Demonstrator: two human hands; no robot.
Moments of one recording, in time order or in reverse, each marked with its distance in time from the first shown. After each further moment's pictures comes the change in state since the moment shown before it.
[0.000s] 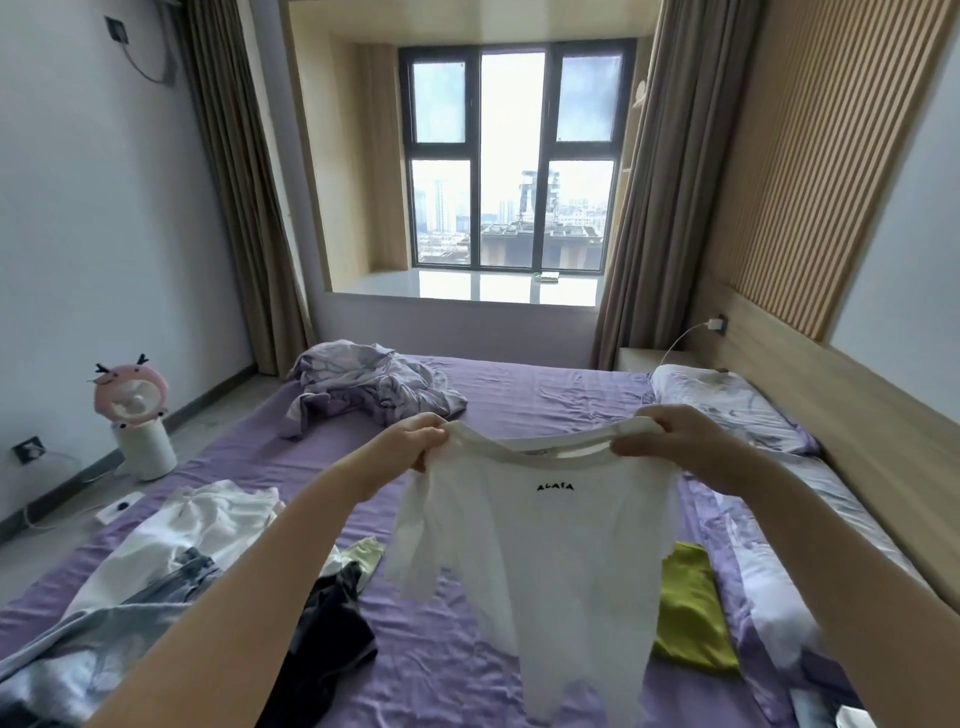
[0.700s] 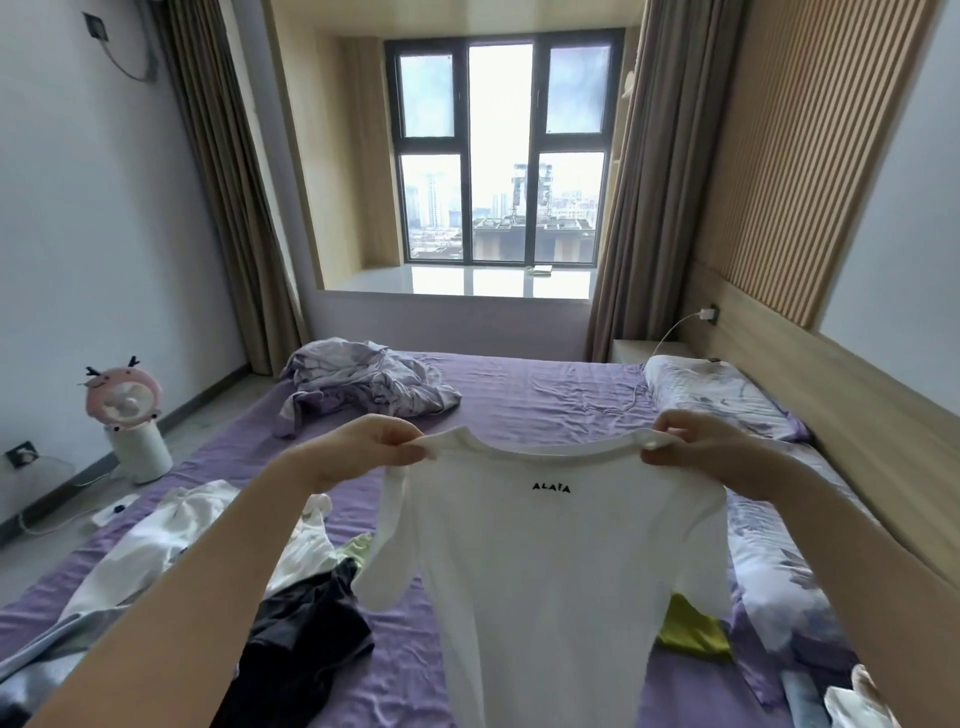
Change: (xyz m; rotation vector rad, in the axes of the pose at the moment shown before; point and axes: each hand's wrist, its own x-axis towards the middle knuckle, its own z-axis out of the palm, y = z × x) left_hand -0.011 -0.003 -0.024 0.107 -0.178 0.055; right_hand -0.023 0.025 -0.028 0.146 -0.054 0.131
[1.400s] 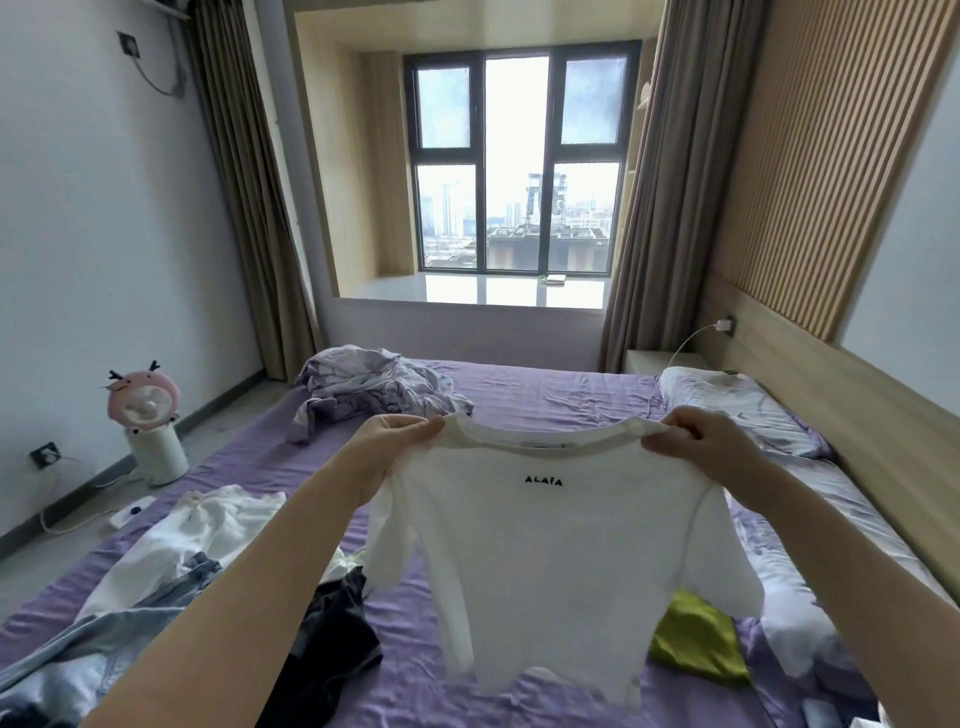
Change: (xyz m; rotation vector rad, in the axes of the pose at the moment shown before) left_hand 0.015 0.000 0.013 -0.579 0.307 -0.074; right_hand 0.020 -0.001 0.011 -0.147 0.303 -0.164
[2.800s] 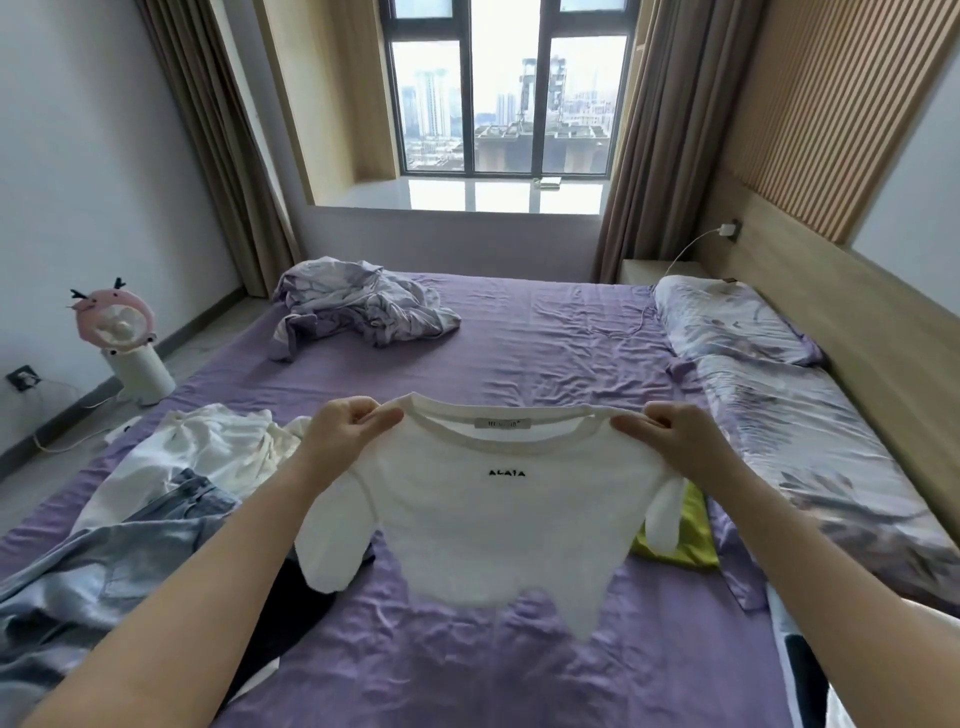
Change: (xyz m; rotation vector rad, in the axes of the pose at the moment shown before) left_hand -0.002 -0.093 -0.027 0.595 0.154 0.144; right_hand -0.037 0.062 0.049 -0.219 -0.051 0.028
